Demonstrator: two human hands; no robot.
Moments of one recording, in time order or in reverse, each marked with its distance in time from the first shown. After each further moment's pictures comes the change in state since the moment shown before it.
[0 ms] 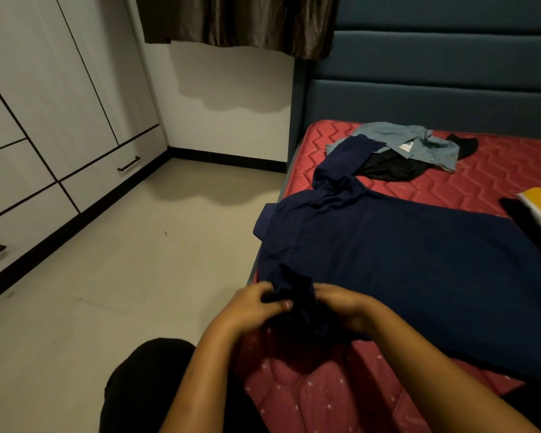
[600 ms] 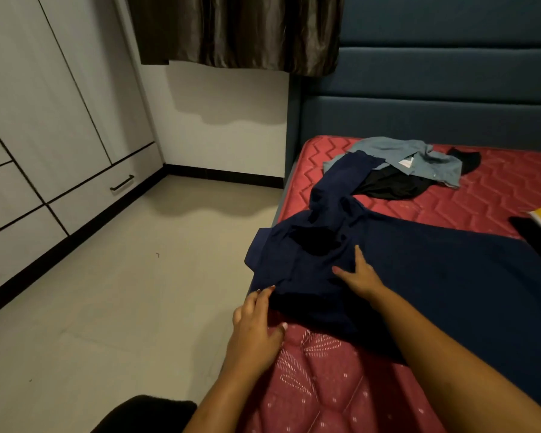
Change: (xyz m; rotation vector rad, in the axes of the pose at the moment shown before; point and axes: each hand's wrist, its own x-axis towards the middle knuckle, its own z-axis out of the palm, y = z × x) left_hand 0.057 -0.019 0.032 0.356 0.359 0.171; right_hand 0.081 -0.016 -0.120 -0.291 0.625 -0.044
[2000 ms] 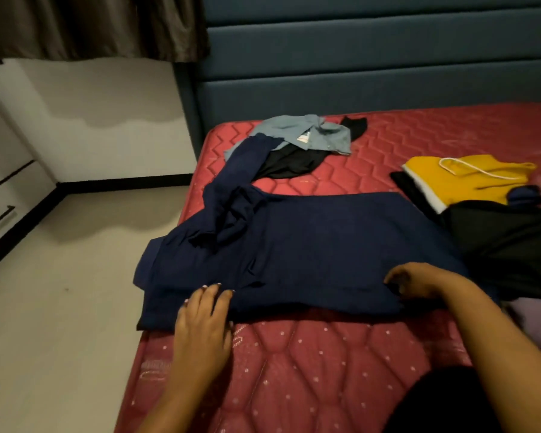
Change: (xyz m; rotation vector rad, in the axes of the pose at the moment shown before) left_hand 0.025 0.045 0.074 0.531 0.206 0.512; right_hand -0.060 0.174 -0.227 -0.720 -0.178 0.219
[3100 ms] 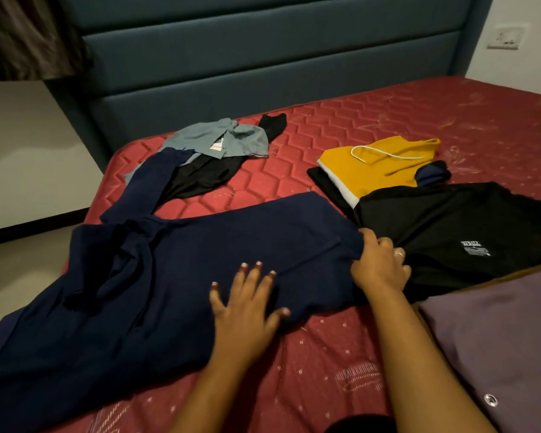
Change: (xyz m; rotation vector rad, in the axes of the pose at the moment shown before) left_hand 0.112 0.215 0.091 -0.050 -0.303 0.217; right_hand 0.002 0.064 -0.005 0.428 0.620 0.507
